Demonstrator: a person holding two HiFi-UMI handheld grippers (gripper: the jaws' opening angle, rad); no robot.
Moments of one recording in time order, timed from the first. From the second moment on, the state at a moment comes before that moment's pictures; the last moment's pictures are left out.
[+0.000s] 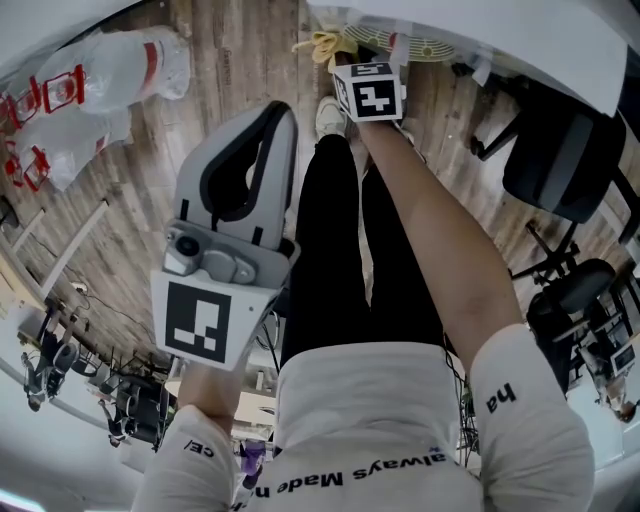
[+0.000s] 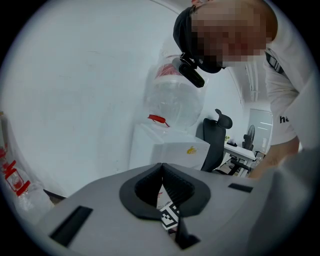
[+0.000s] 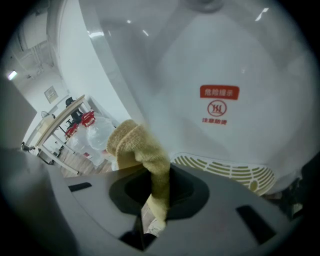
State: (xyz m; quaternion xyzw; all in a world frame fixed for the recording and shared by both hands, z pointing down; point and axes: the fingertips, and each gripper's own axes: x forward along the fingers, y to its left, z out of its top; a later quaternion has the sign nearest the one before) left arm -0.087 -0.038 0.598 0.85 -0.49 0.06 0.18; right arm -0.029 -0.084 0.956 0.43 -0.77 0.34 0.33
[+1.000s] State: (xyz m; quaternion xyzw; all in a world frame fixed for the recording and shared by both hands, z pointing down) left arm -0.051 -0.015 0.501 0.86 -0.49 0.04 0.16; right arm 0.088 -0.019 0.679 0.45 -0.83 0.21 0.26
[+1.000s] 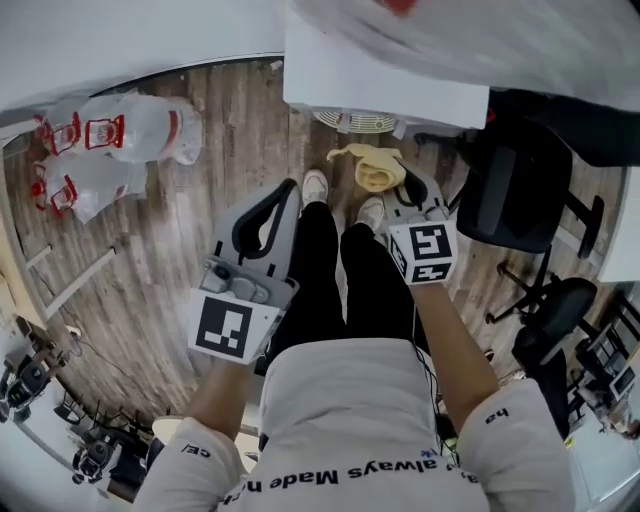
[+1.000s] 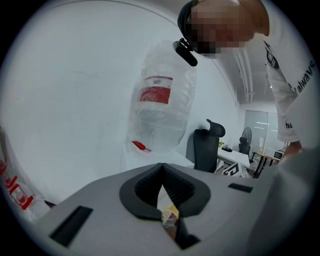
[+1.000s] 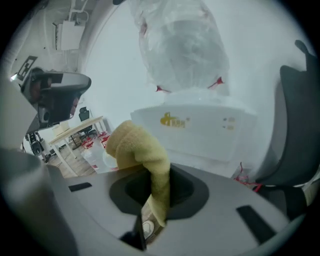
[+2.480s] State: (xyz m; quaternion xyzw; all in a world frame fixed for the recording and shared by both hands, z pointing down) left arm -0.021 0.023 0.267 0.88 -0.48 -0.03 0.06; right arm 0.127 0.021 0.303 0.46 -0.88 0.05 0.12
